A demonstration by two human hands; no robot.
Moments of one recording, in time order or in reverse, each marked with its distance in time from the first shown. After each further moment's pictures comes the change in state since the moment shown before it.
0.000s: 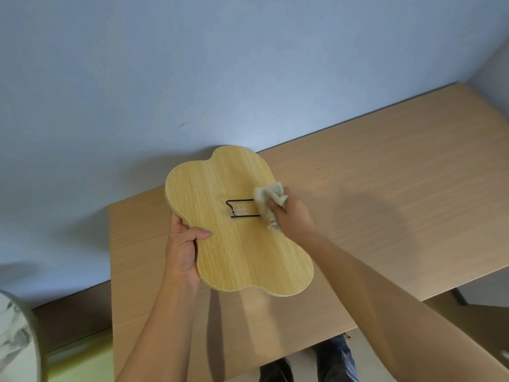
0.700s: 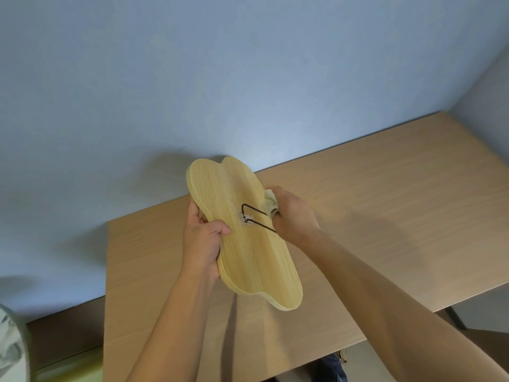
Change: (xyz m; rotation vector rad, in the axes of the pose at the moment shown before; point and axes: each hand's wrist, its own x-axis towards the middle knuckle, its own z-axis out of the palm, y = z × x) left_hand -0.019 0.024 0.095 0.121 0.041 0.044; right_hand 0.006 -0.031 -0.051 -0.369 0.077 -0.300
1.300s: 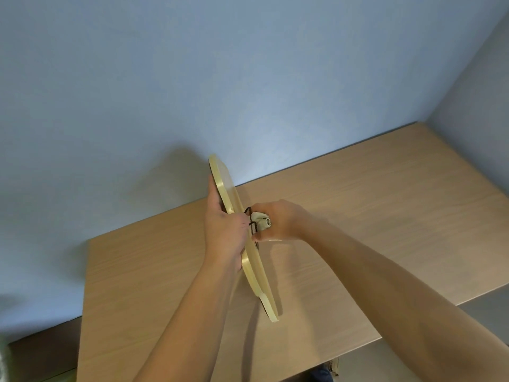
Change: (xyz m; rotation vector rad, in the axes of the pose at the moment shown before) left_hand -0.025 0.001 0.133 0.305 0.036 0.079; right_hand 0.033 0.049 -0.066 -0.057 -0.449 -0.147
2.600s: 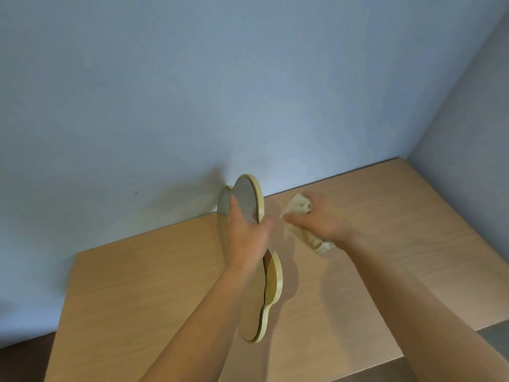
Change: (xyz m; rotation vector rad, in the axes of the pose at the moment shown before) left_hand -0.003 -0.005 0.115 0.276 -0.006 0.022; right_hand -0.077 0.073 -0.121 0.426 0.358 0.142
